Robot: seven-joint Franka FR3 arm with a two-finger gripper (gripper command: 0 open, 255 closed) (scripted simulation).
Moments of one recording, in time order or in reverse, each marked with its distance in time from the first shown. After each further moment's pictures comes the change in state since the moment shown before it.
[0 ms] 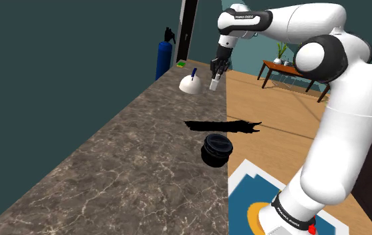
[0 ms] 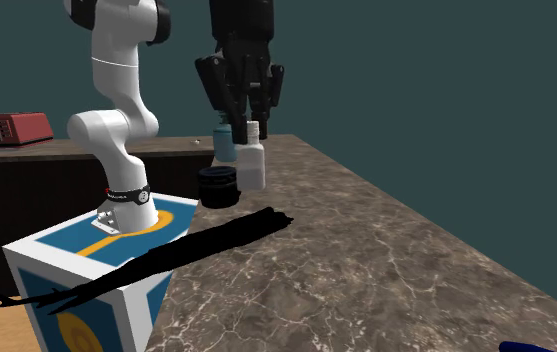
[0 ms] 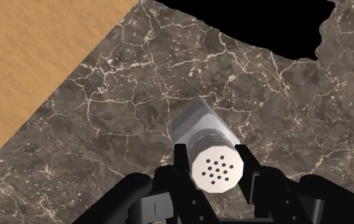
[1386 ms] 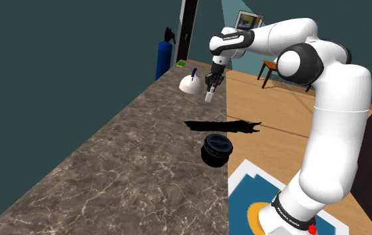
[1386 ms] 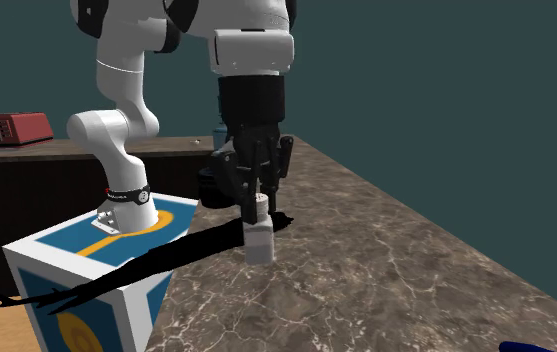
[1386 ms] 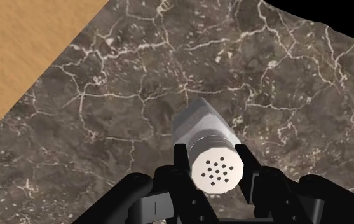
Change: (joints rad) arm -0.040 0.143 0.005 -0.045 0.052 0.177 -0.058
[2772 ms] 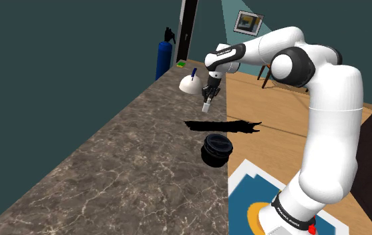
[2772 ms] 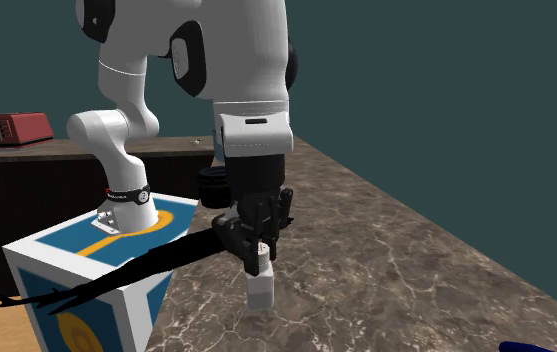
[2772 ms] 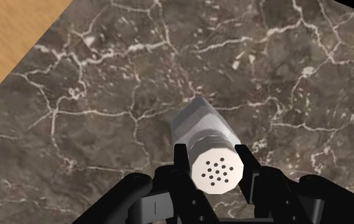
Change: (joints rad) arm -0.002 0.059 0.013 -0.116 0.028 0.171 -0.021
